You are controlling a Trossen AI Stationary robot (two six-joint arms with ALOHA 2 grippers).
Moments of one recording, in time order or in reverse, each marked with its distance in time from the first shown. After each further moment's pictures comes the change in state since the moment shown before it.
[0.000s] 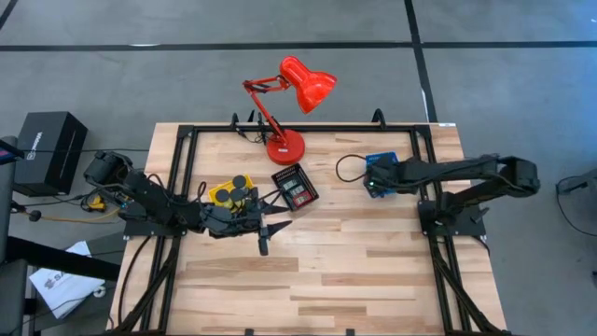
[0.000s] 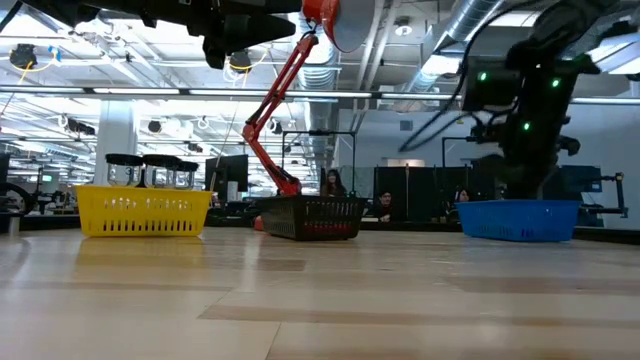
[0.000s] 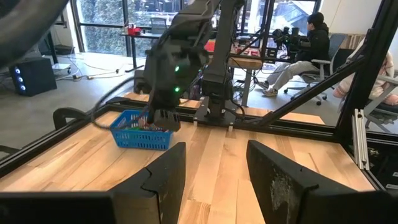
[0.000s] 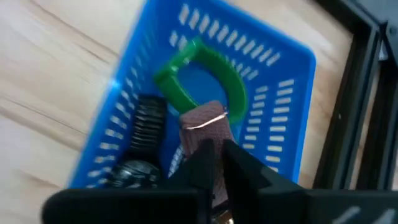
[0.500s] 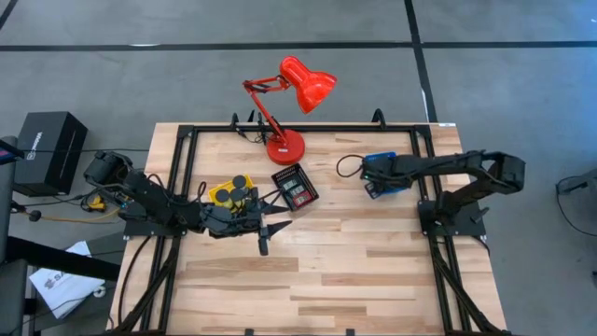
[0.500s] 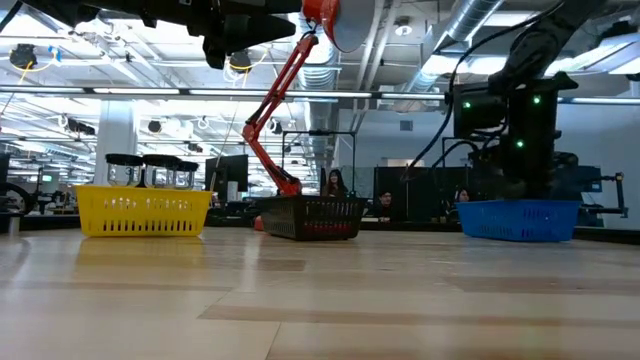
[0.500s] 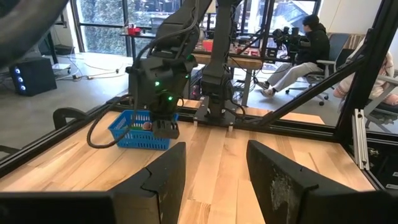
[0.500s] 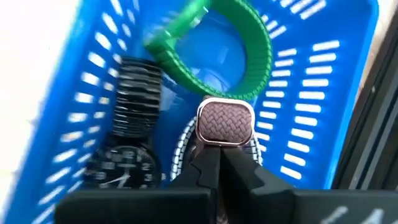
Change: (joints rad) left arm 0.001 0.000 0.000 0.000 0.001 0.000; right arm -0.108 0.145 0.020 -0.004 -0.151 -0.062
